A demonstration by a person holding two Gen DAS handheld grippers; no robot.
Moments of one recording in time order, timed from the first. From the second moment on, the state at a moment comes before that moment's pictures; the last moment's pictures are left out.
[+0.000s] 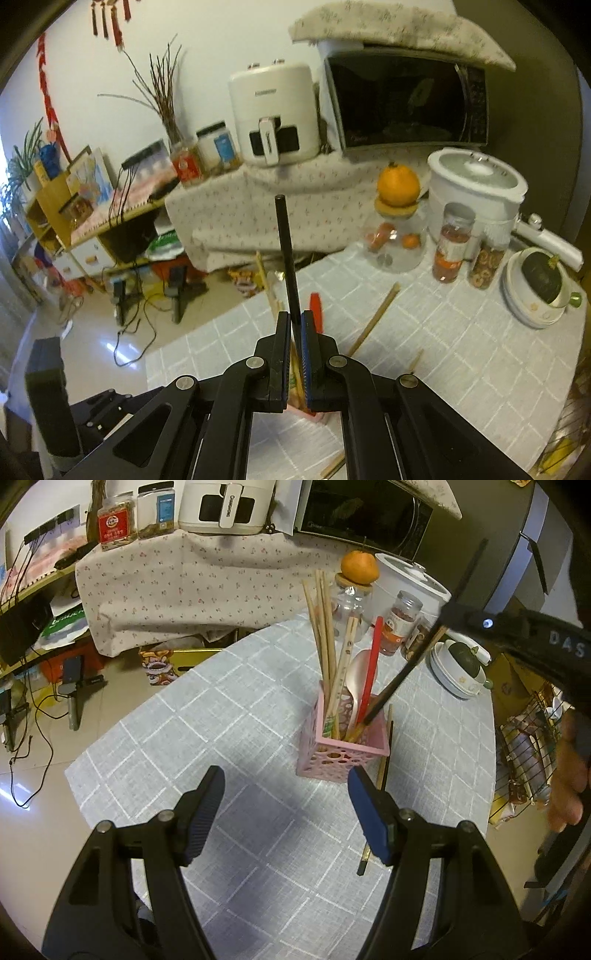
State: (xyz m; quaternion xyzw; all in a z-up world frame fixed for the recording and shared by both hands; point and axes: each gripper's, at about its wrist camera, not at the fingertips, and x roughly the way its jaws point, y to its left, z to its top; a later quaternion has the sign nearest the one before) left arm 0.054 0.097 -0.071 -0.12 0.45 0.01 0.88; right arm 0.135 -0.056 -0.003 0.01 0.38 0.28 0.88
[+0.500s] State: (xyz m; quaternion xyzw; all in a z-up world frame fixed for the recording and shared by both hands) left arm 0.061 0.084 -0.069 -0.10 0.50 0.00 0.86; right arm 0.114 -0.129 0.007 0.07 0.39 0.25 0.88
